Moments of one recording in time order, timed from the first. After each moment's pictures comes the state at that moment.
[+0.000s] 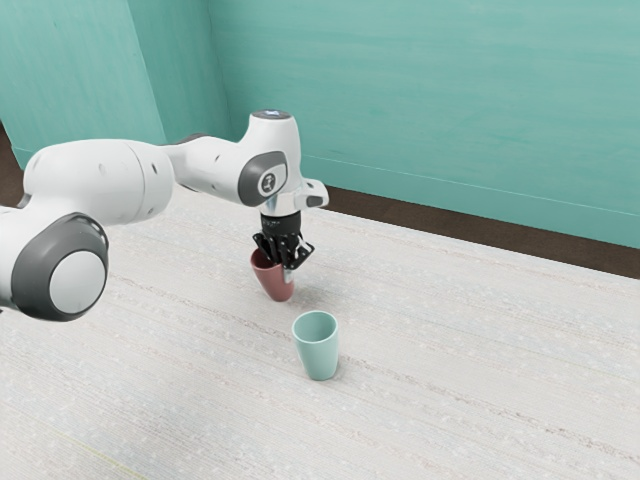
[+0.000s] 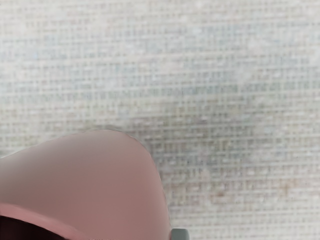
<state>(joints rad) -0.02 0.74 -0.04 -1.29 0.06 1.95 -0.02</state>
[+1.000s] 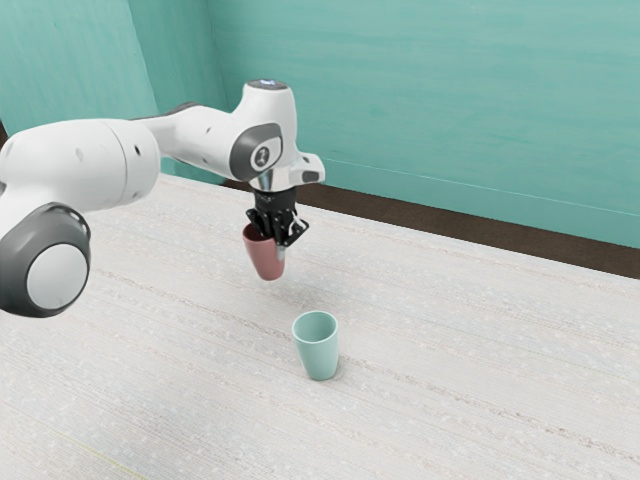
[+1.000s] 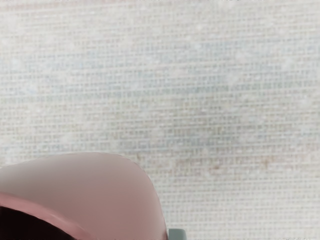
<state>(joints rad) -0.05 0.63 -0.01 -1.31 0.08 1.89 -0.03</state>
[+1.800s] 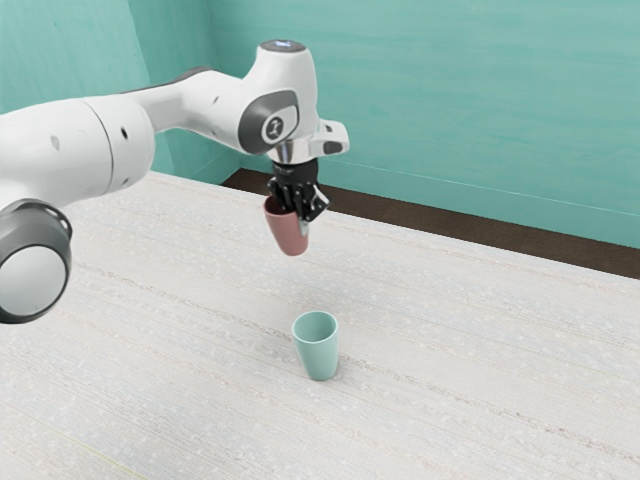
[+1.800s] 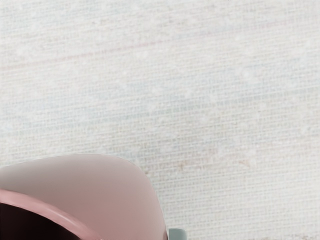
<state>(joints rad) -0.13 0.53 -0.02 -1.31 0.09 1.87 -0.02</state>
